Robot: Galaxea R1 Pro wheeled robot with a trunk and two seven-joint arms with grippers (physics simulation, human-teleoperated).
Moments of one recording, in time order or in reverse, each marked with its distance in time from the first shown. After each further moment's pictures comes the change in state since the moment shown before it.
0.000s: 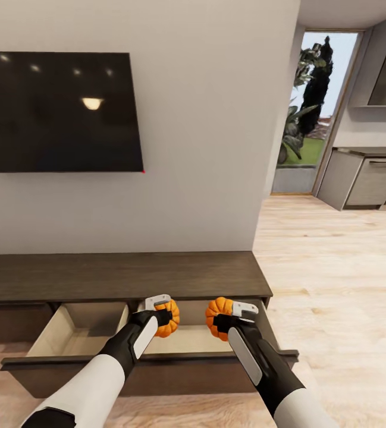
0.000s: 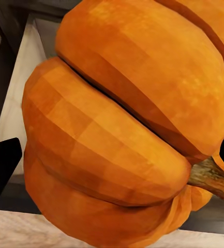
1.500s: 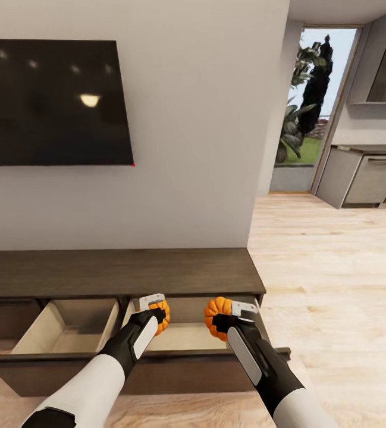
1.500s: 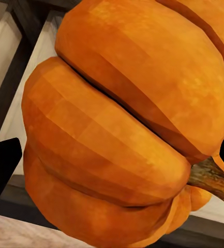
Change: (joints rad) left arm 0.000 0.000 0.000 0.001 0.004 -0.053 0.142; right arm 0.000 0.004 0.000 -0.005 -0.001 0.007 0.000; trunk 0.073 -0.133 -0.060
